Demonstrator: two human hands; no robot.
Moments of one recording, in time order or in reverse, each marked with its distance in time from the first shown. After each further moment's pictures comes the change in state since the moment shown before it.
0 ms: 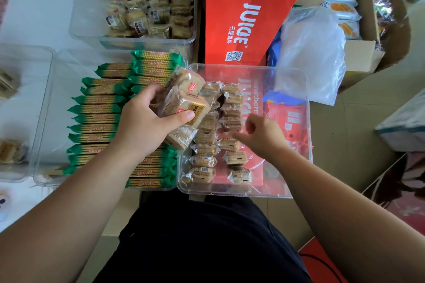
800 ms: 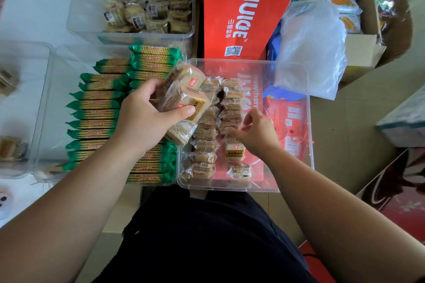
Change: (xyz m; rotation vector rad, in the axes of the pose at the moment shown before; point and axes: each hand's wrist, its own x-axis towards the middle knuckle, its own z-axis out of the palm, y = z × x) left_hand -0.002 0.003 0.003 0.022 0.020 0.010; right_hand -0.002 -0.004 0.019 0.176 0.050 0.149
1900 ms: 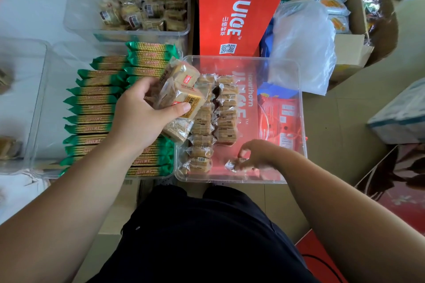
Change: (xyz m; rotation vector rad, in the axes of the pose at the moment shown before) left_hand -0.013 0.001 -0.002 -0.070 0.029 -0.003; right_hand -0.034 0.019 -0.019 -0.326 -0.694 0.051
